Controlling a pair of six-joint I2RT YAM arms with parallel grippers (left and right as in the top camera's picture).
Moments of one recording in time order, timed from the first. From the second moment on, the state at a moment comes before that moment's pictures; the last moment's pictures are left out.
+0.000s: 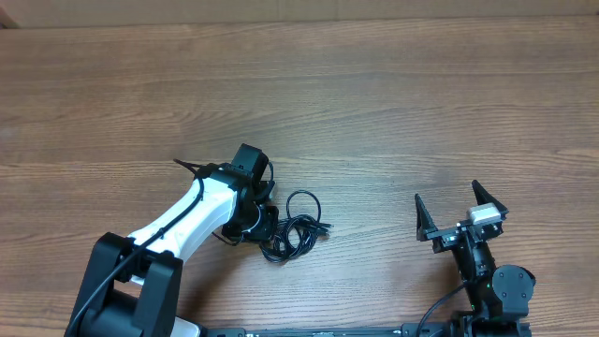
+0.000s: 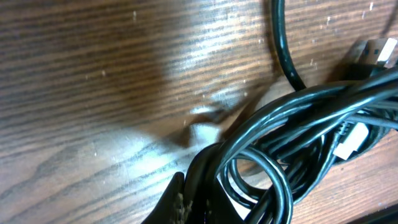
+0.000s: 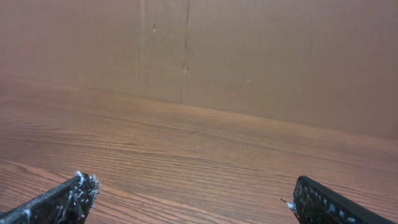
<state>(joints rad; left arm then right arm) -0.39 1.63 0.88 -0.85 0.27 -0.23 -0.03 0.01 0.02 -0.01 -0.25 -0.09</state>
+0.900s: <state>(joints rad) -0.39 1.18 1.17 -0.94 0.29 0.06 -0.03 0.01 0.02 -0.01 -0.26 -0.09</state>
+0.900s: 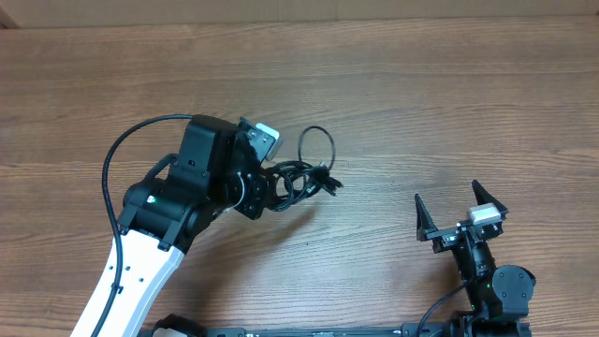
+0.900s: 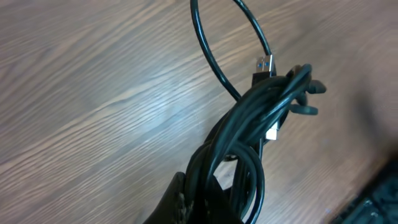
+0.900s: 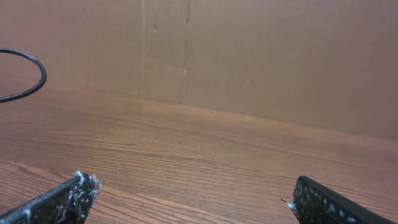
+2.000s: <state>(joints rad) -0.39 1.18 1.17 -0.81 0.95 0.53 -0.04 0.14 0.41 -0.38 -0.61 0.28</state>
